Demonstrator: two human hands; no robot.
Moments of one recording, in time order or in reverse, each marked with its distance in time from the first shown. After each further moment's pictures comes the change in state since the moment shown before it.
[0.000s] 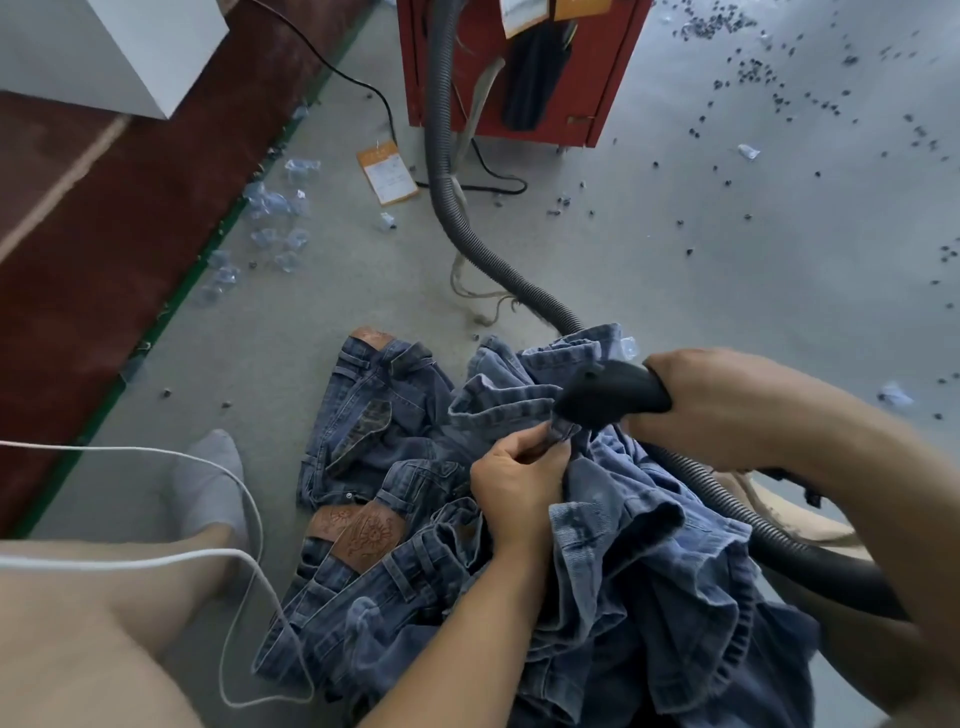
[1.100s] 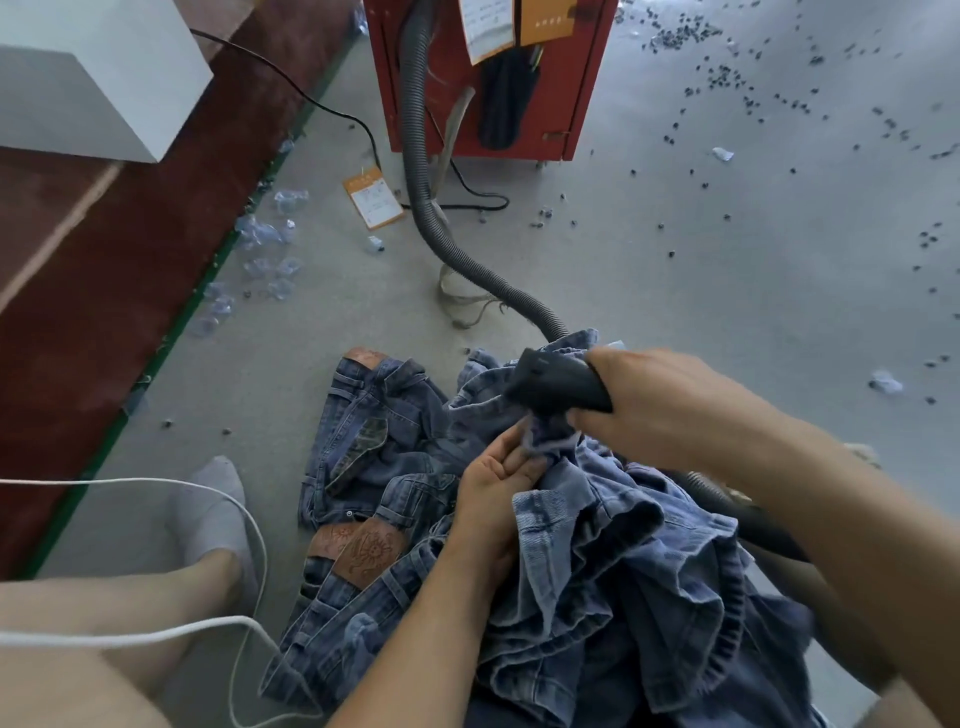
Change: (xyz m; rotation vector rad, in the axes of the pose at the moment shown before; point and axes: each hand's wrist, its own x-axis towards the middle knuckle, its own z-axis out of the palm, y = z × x) left_hand 0.001 0.022 -0.022 -0.309 -0.419 -0.257; right_hand 0.006 -0.006 0.015 0.070 0.152 -0.145
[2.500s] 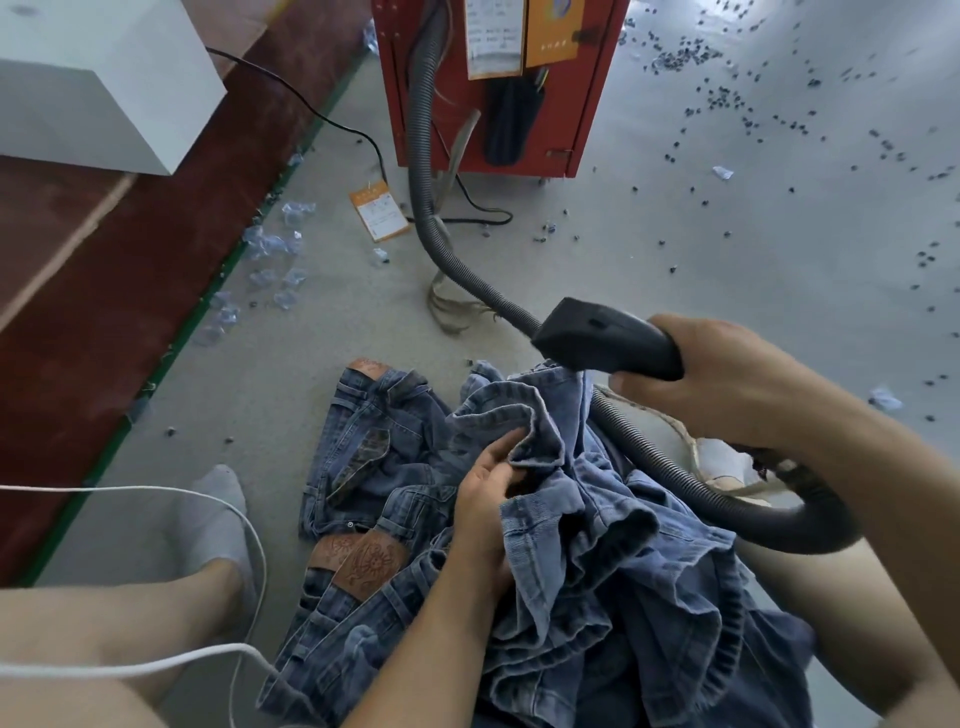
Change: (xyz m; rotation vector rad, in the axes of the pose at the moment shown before) left_hand 0.006 0.002 0.000 -0.103 0.102 -0.017; right_hand -0.003 0.032 -0.024 0.280 0.168 0.064
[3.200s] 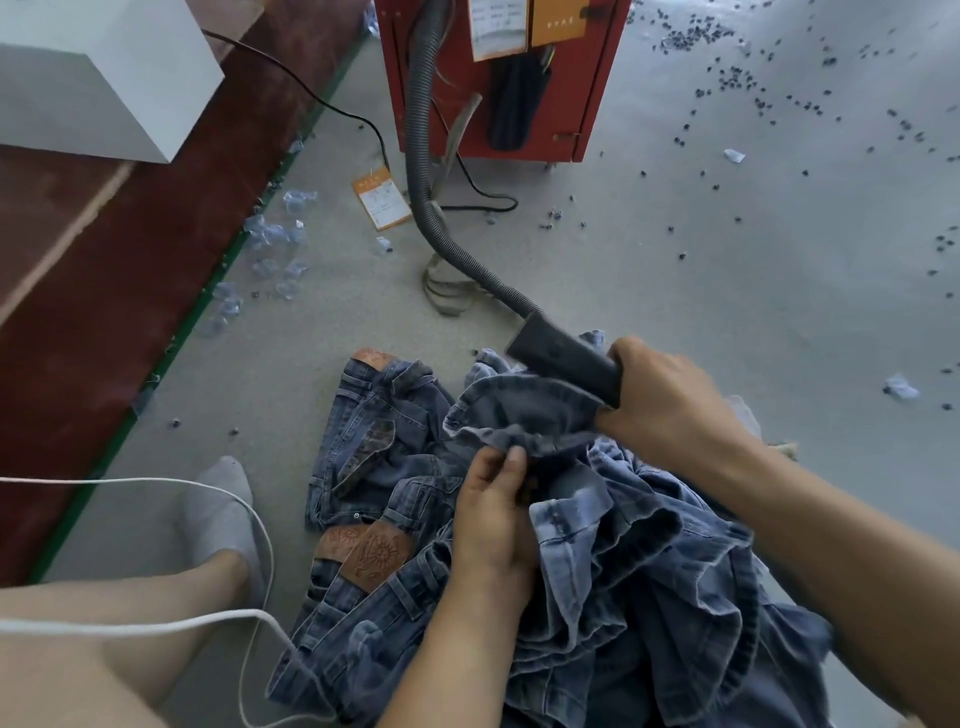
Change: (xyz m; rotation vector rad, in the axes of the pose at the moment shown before) left_hand -0.016 -0.008 -0.002 -0.150 0.056 0.077; right_hand 0.018 0.006 0.073 -0.119 0.054 0.112
